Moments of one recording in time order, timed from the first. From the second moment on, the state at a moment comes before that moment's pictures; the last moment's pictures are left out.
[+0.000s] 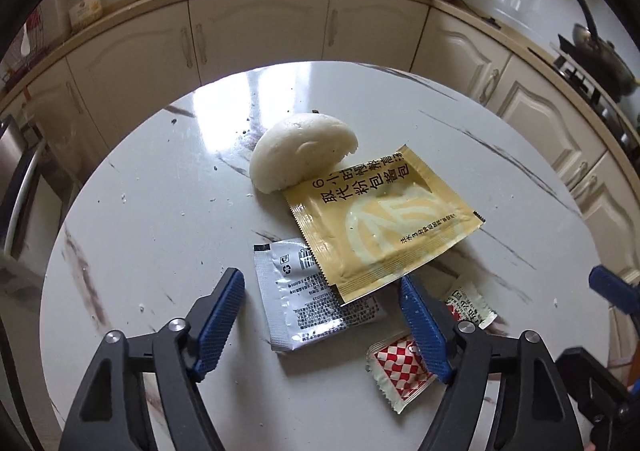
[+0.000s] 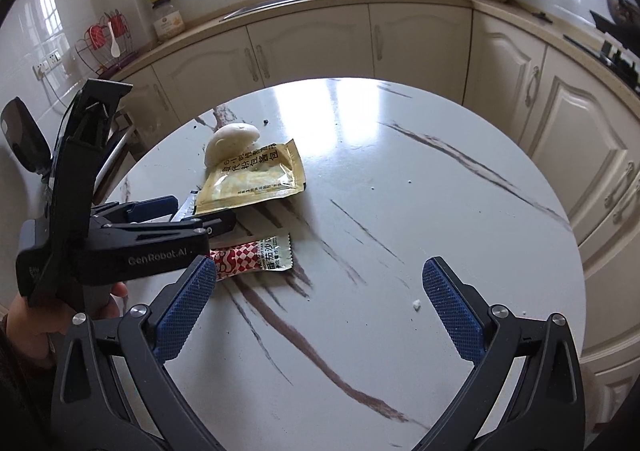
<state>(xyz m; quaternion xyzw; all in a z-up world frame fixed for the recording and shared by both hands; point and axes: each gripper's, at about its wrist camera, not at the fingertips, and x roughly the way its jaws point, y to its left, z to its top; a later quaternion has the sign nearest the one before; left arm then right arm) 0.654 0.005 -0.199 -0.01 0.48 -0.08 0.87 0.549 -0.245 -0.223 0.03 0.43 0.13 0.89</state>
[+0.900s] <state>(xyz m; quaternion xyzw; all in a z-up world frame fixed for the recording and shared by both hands) 0.593 0.079 -0.188 -0.06 0.46 -0.13 0.88 0.611 -0.208 -0.249 0.12 0.48 0.15 0.86</state>
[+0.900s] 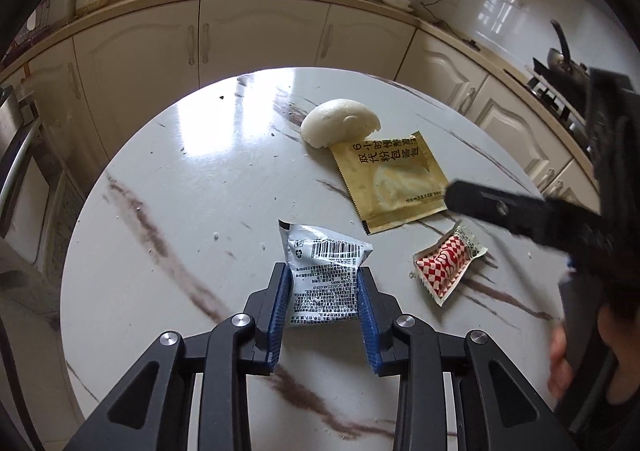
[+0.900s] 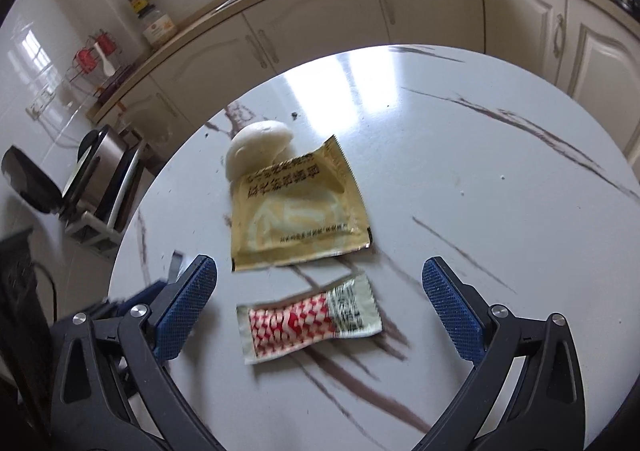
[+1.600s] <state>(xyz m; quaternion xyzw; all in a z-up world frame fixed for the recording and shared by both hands) 0.627 0.055 -0.190 -0.06 0.46 -0.16 0.87 0.656 -0.196 -0.267 0.17 0.49 0.27 0.81</state>
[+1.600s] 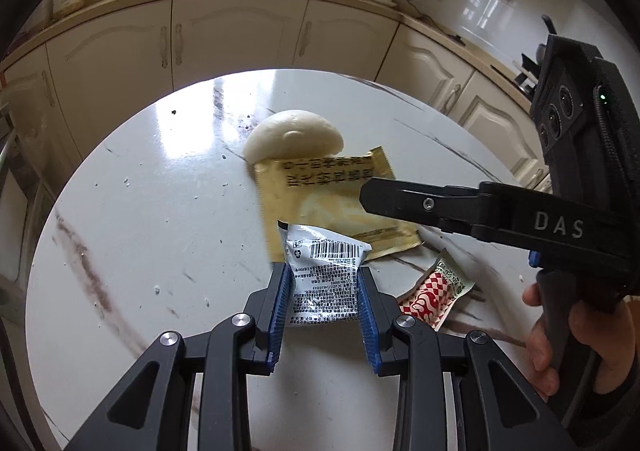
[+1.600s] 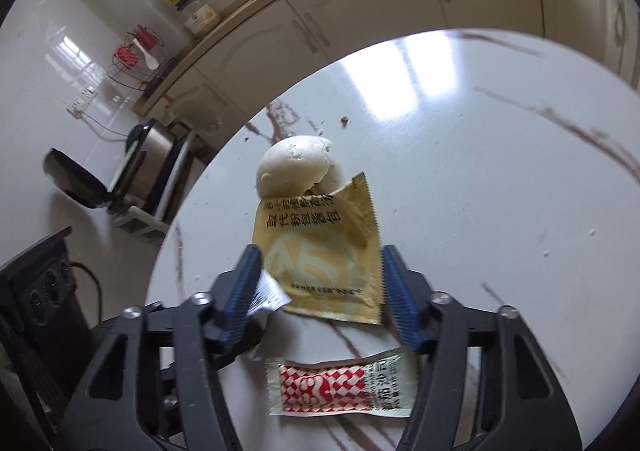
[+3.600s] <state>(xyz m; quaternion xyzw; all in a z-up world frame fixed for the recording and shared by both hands) 0.404 0.101 -0.185 -0.06 0.43 -0.14 0.89 0.475 -0.157 -0.265 0.12 0.46 0.30 0.83</state>
